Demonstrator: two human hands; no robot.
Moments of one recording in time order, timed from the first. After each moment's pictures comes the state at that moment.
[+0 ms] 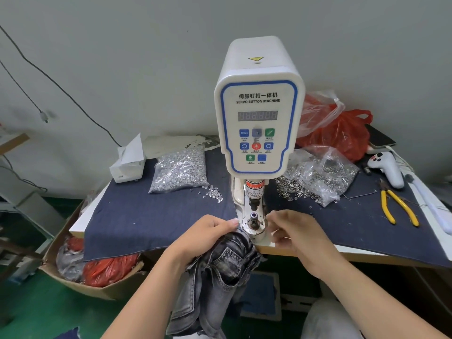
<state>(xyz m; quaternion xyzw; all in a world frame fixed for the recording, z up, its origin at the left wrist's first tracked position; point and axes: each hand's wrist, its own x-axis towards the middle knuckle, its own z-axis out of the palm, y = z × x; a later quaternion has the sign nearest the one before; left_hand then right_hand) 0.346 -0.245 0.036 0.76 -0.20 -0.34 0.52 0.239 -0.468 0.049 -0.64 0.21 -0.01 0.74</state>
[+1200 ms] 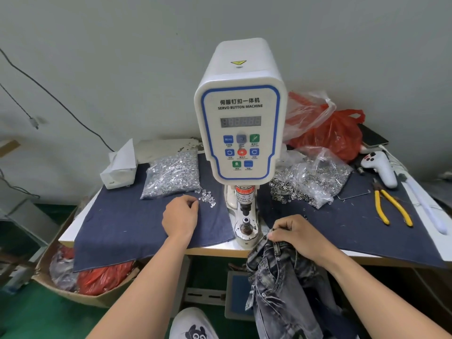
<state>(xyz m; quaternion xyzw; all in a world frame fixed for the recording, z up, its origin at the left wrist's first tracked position) 0.419 -0.263 0.003 0.95 0.02 0.08 0.30 0.258 -0.521 0.009 -0.80 0.02 0.04 0.59</state>
